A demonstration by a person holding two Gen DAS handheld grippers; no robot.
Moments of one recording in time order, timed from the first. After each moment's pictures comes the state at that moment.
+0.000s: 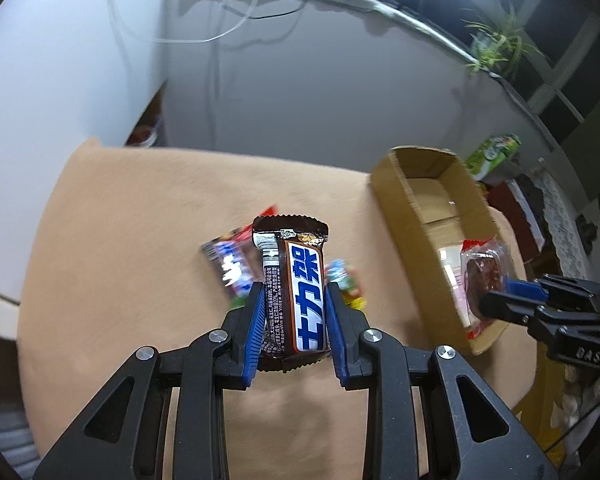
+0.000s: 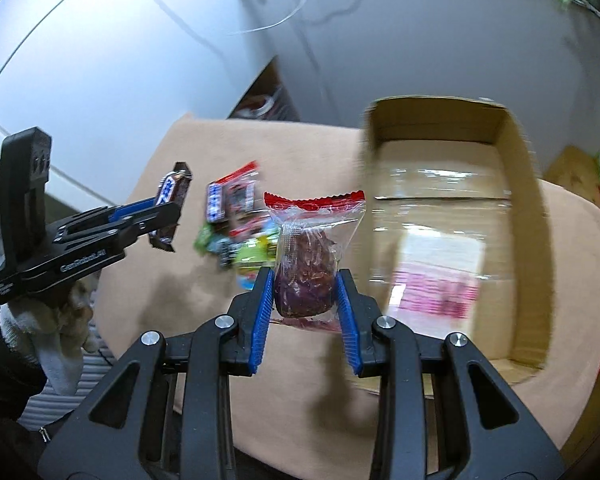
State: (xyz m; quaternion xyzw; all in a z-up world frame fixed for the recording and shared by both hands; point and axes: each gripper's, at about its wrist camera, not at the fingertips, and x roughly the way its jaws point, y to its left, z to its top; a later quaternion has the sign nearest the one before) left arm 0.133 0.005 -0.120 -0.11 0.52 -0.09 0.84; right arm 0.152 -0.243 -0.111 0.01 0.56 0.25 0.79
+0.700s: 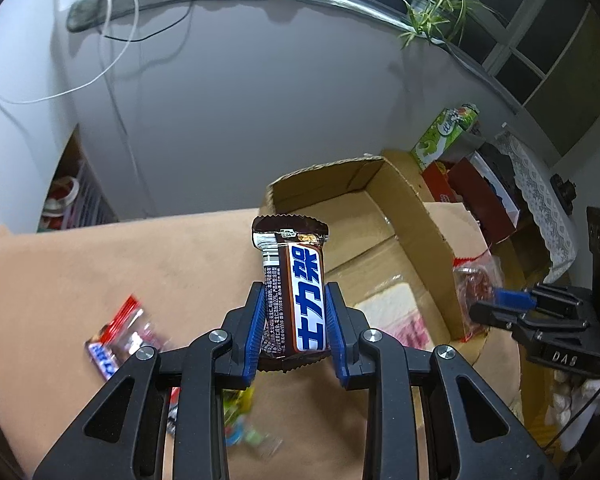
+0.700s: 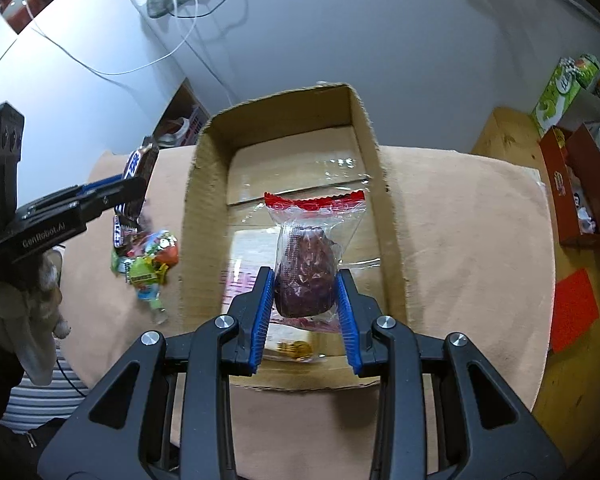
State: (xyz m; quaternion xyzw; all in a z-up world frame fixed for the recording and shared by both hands) left arm 0.203 -0.100 -0.115 -0.06 0.51 -0.17 0.84; right arm 0.173 -0.352 -0.125 0.04 0.58 0.15 0.80
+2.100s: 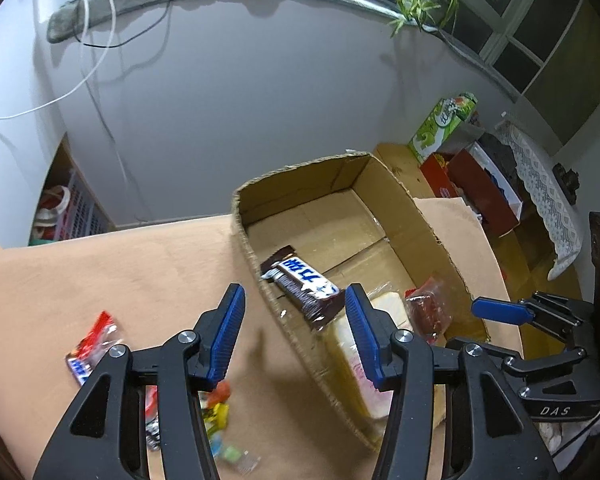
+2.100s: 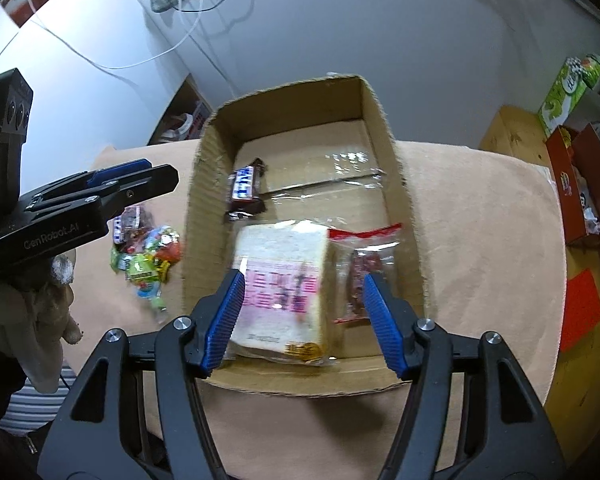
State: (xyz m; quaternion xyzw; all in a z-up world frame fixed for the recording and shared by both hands) left arm 0.207 -0.119 -0.115 -0.04 0.52 -0.18 0.84; right arm 0.167 -0.331 -0.124 0.04 0.58 0.17 0.80
